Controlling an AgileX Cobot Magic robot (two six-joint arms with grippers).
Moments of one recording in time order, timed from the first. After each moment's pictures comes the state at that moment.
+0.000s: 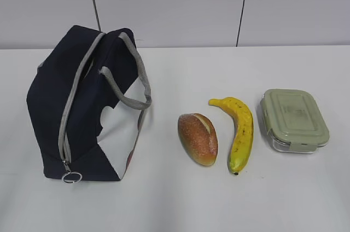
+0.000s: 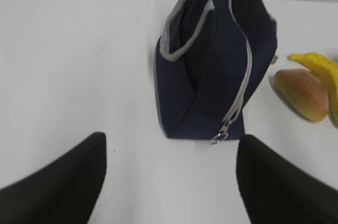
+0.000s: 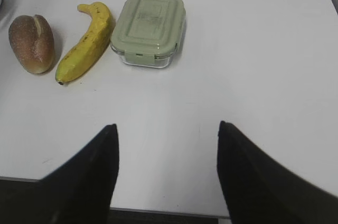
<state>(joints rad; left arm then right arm) -0.05 0.13 -0.58 -0.12 1.00 0.00 0.02 -0.02 -0.50 -0.04 1.14 -0.09</state>
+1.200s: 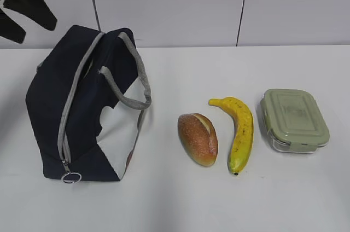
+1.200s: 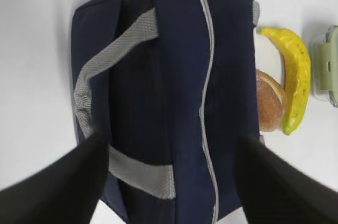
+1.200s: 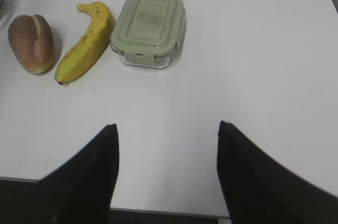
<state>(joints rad) -0.05 1.59 -1.53 -0.41 1.20 0.11 0.02 -0.02 -0.50 -0.04 1.14 -0.09</state>
